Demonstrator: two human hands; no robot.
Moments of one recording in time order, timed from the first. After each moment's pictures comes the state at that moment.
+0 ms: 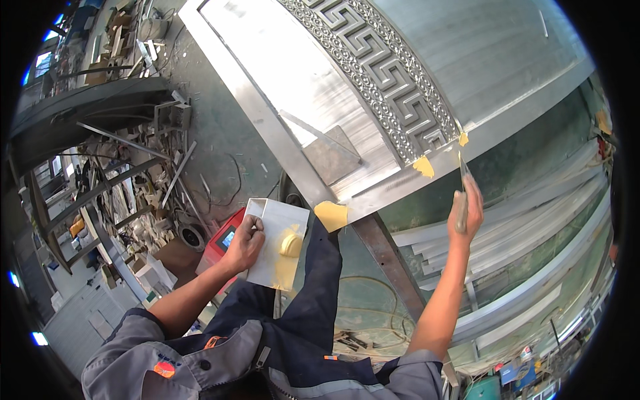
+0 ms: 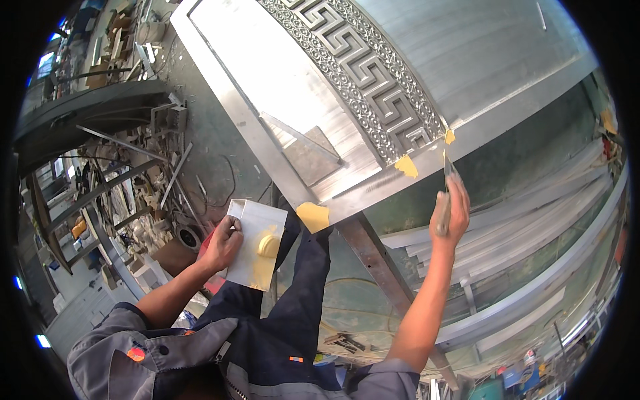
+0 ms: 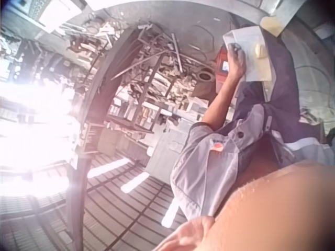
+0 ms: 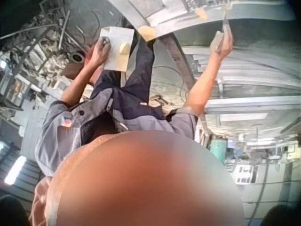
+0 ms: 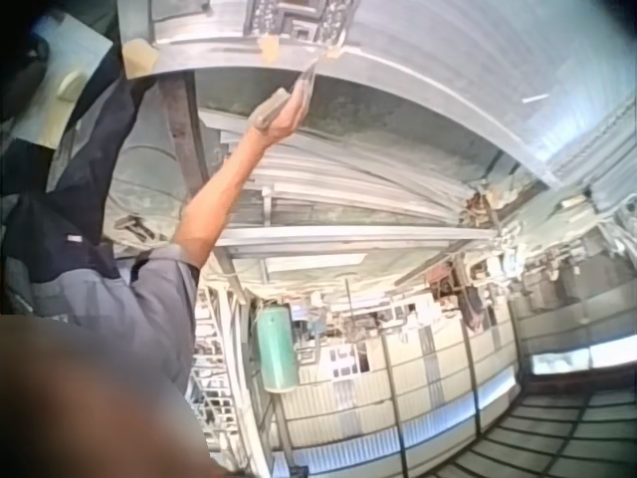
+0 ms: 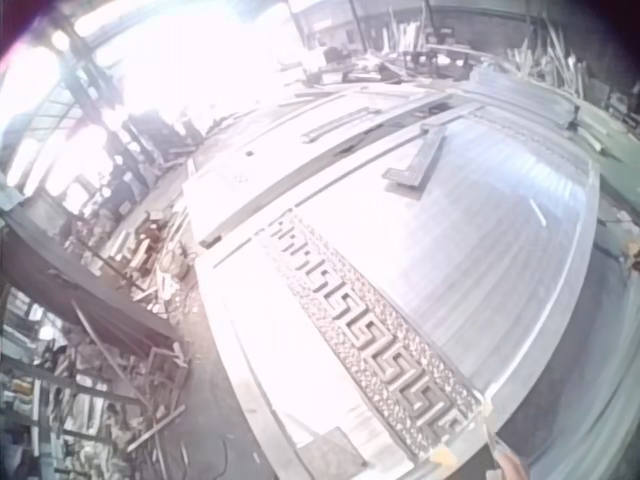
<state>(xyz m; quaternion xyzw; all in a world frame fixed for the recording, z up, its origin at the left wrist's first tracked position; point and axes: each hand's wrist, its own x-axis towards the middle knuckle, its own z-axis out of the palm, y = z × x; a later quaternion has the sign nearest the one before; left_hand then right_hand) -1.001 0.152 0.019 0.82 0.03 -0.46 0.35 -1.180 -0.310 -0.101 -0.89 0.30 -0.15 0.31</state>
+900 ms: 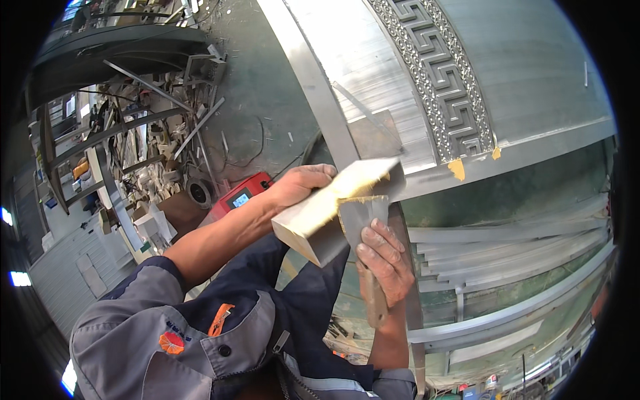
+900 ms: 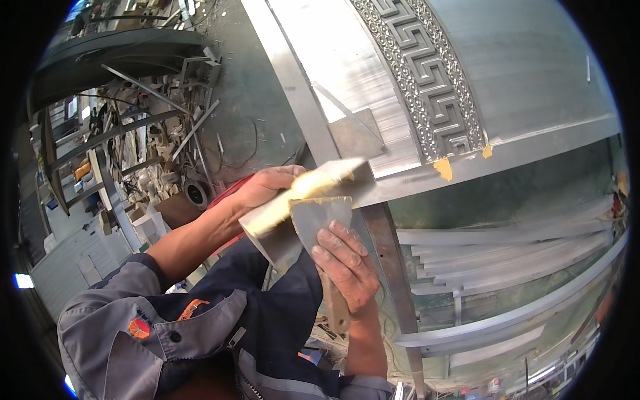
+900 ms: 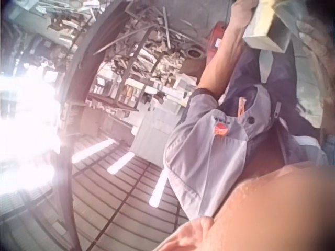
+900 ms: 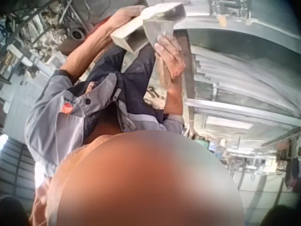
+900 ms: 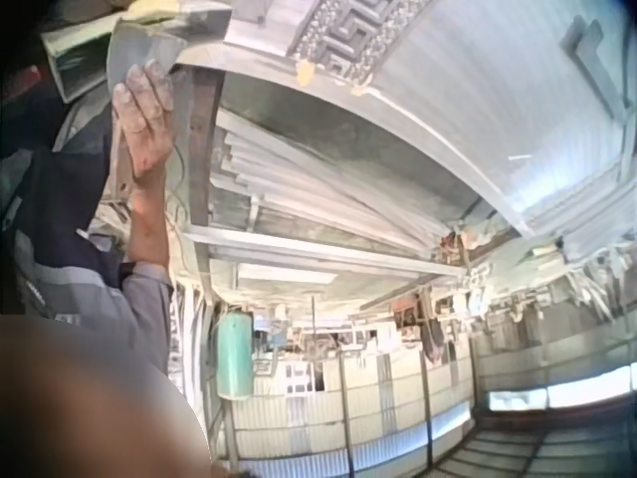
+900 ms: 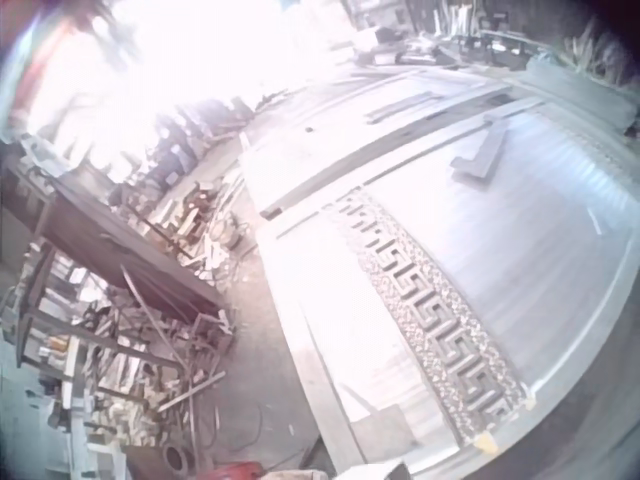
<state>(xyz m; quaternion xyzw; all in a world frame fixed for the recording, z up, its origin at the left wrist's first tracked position) -0.952 0.061 0.037 0.51 0.26 -0.56 0.60 -1.127 -0.115 0.075 -0.78 0.08 -0.18 0.59</state>
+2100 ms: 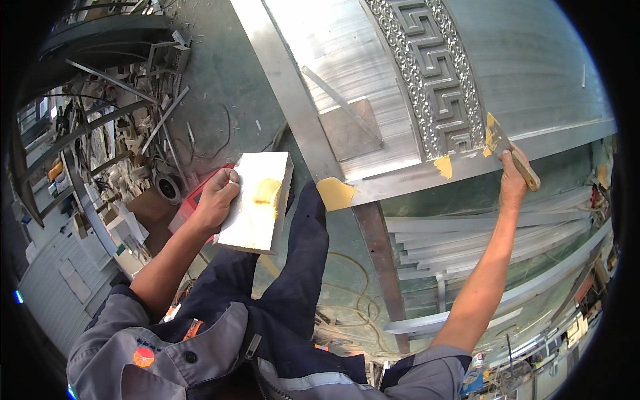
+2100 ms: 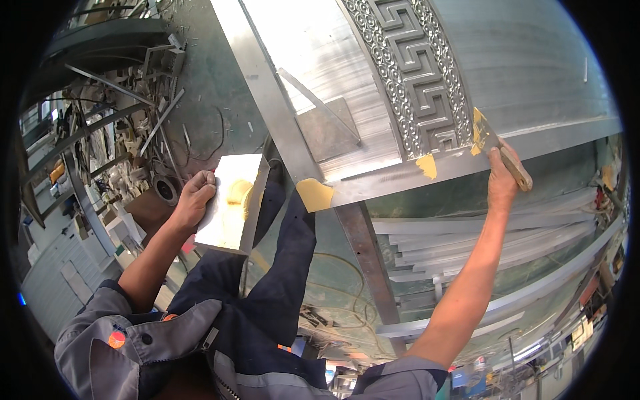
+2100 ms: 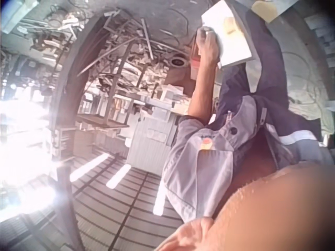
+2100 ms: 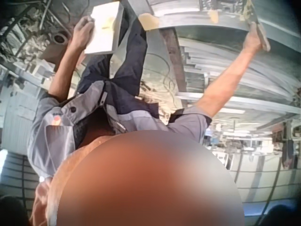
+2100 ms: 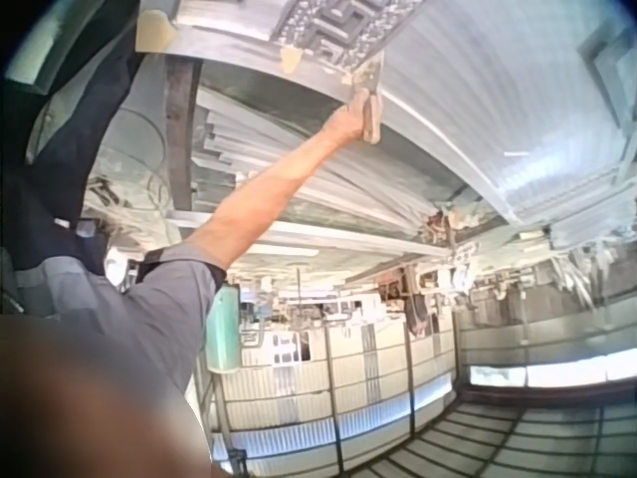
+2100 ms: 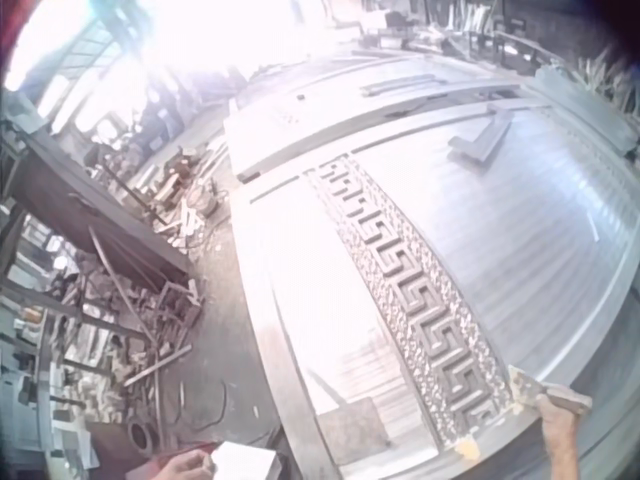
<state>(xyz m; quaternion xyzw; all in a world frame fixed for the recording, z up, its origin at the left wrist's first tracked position) -0.977 0.181 0.005 0.72 0.24 -0.40 0.51 -1.093 -0.421 -0.131 -0.77 0.35 -0.08 0.53</state>
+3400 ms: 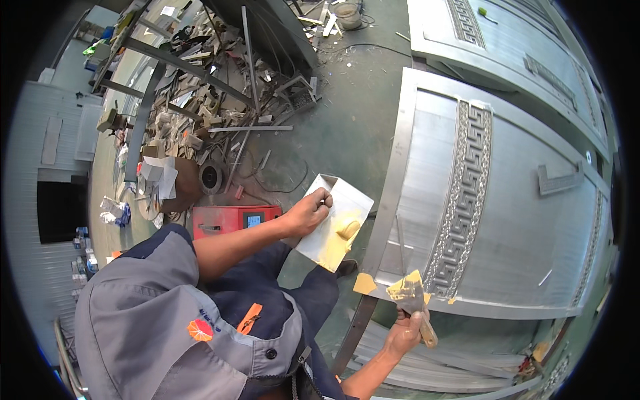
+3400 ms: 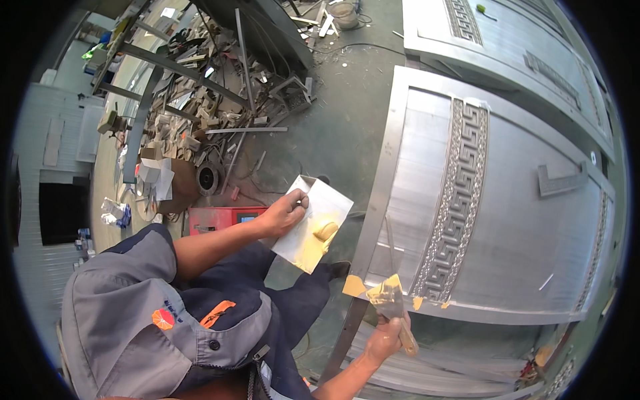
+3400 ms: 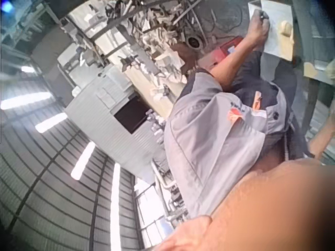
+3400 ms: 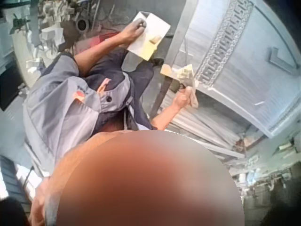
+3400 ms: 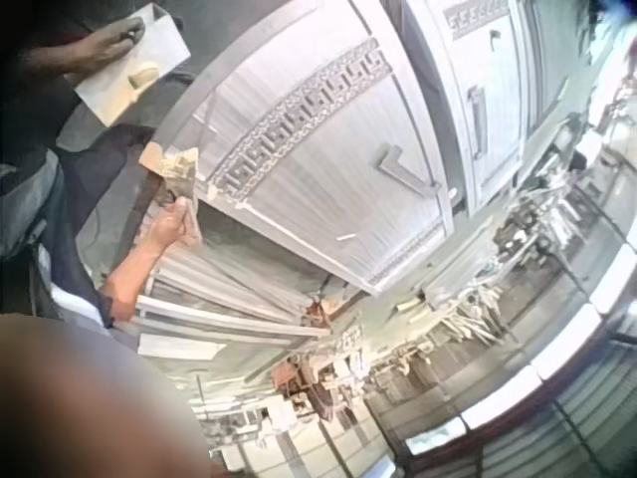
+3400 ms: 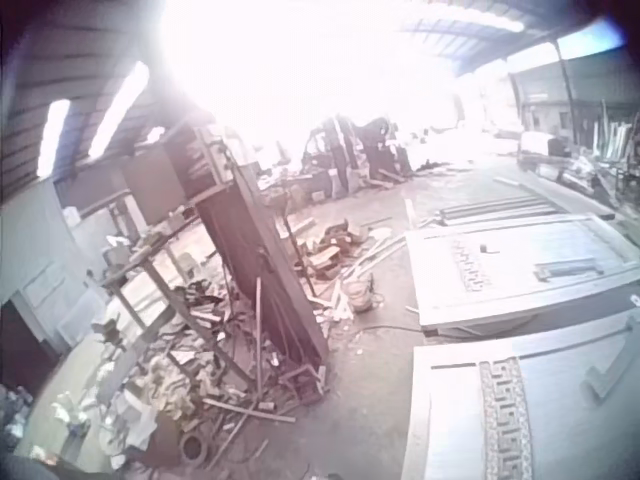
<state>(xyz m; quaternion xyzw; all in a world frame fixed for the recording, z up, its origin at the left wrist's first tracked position) -0.891 0.213 0.157 0.83 0.07 -0.25 0.49 -1.069 -0.125 0.145 -0.48 0.32 -0.06 0.81</state>
